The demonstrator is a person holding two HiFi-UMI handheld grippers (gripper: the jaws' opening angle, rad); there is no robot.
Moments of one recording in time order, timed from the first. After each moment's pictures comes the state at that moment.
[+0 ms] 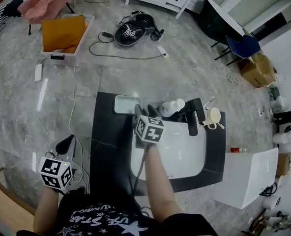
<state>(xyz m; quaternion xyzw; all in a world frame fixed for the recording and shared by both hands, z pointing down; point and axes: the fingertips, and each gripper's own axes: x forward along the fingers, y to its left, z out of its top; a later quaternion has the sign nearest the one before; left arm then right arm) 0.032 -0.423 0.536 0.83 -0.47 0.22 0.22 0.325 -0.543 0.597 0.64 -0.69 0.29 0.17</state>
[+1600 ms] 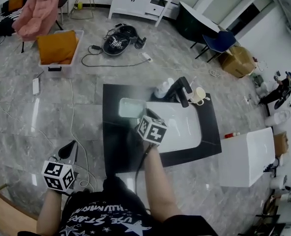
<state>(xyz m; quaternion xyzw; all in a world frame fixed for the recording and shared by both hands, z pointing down) -0.041 -0.313 0.502 0.86 -0.42 0.18 0.21 0.284 -0.400 0.507 0.72 -0.62 0.29 0.13</state>
